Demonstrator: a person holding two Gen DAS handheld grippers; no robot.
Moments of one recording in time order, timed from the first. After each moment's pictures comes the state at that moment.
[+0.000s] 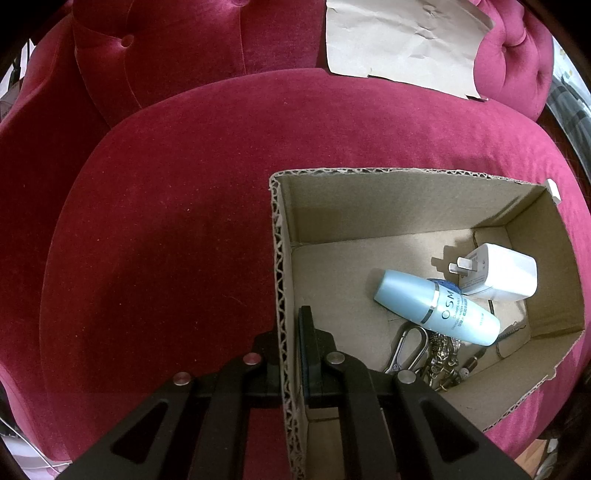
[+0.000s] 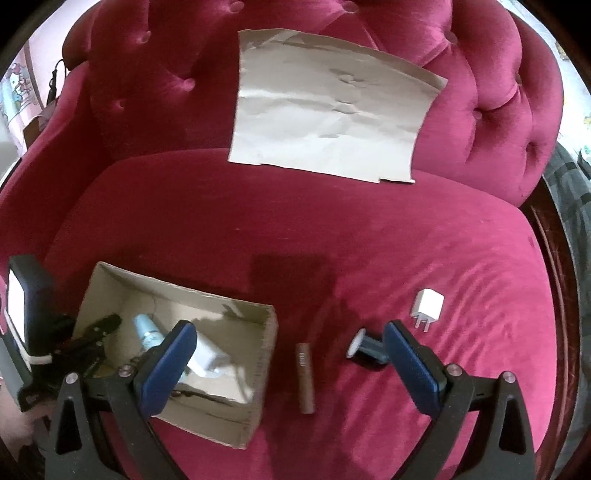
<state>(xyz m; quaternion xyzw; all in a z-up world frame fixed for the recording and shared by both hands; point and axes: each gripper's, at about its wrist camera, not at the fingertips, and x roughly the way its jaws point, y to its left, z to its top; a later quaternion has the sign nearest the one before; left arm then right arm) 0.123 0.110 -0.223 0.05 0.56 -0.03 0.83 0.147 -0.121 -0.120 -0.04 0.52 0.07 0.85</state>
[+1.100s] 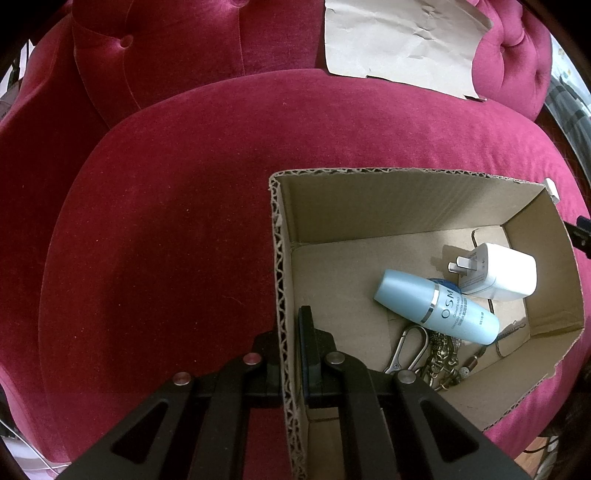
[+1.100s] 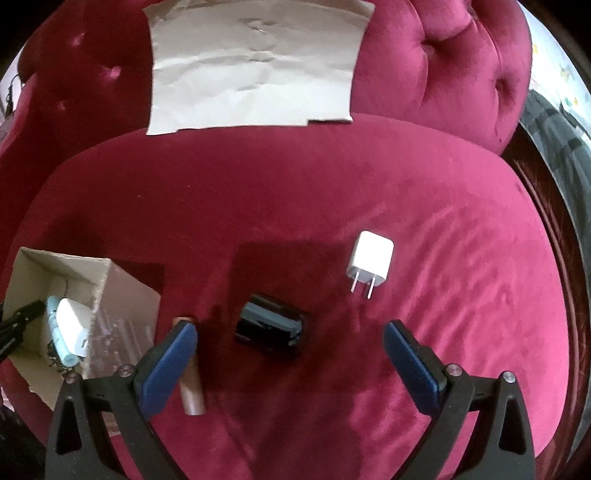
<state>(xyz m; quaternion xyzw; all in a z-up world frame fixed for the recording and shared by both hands) 0.121 0.110 -0.223 0.05 0.56 -0.03 0.83 0.152 -0.211 -0.194 -0.01 0.54 0.02 0.84</state>
